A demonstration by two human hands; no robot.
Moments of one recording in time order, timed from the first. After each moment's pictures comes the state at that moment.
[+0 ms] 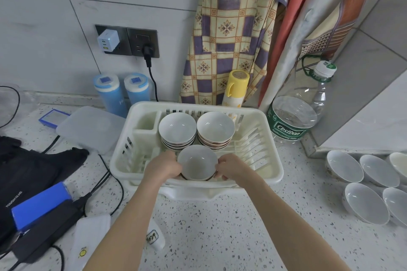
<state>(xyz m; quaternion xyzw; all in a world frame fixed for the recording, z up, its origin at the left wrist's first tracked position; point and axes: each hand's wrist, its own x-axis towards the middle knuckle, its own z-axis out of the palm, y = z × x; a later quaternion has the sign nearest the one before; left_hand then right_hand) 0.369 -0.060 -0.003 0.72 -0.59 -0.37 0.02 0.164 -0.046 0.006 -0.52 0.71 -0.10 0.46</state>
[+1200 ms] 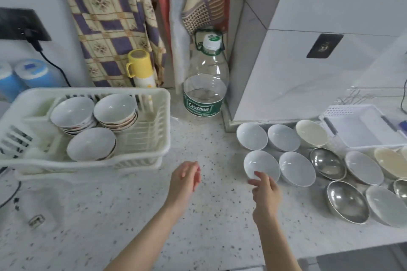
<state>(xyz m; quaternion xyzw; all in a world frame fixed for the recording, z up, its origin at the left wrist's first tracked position) 0.050 0.088 0.001 0.55 -0.40 -0.62 0.40 -0.142 0.128 -0.021 -0.07 0.72 -0.58 0.38</state>
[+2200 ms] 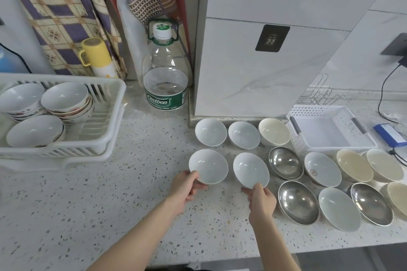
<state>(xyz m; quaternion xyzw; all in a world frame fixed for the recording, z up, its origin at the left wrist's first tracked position) -0.108 0.098 -0.062 0.61 -0.31 -0.68 0.28 -0.296 0.155 -0.052 -0.02 0.76 -0.51 0.40</state>
